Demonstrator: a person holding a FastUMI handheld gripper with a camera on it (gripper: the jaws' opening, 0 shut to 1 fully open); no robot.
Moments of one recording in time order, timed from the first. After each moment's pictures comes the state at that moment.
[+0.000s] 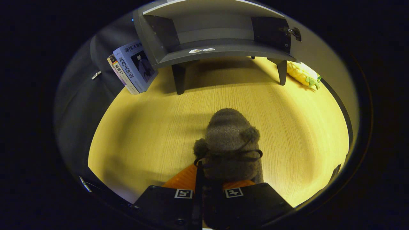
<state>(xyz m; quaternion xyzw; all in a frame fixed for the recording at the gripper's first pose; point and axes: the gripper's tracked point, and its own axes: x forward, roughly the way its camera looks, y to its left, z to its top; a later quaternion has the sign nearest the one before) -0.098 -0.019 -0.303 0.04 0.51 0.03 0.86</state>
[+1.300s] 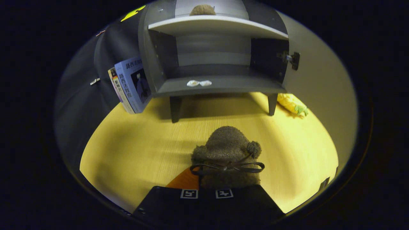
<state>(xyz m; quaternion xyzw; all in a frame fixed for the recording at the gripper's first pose) -0.042 -0.034 -0.233 0.00 0.40 0.01 0.92</state>
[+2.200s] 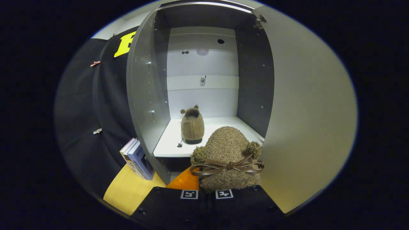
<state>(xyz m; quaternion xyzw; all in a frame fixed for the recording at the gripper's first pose) 0.080 -0.045 0.067 0.00 0.22 -0.02 0.98</state>
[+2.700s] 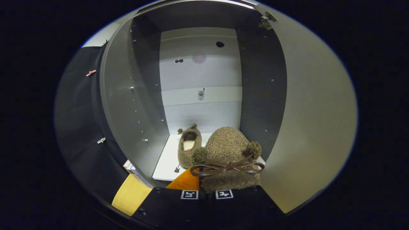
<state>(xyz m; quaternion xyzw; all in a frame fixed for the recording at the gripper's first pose) 0.156 -0.061 0.117 0.01 0.23 0.00 0.97</state>
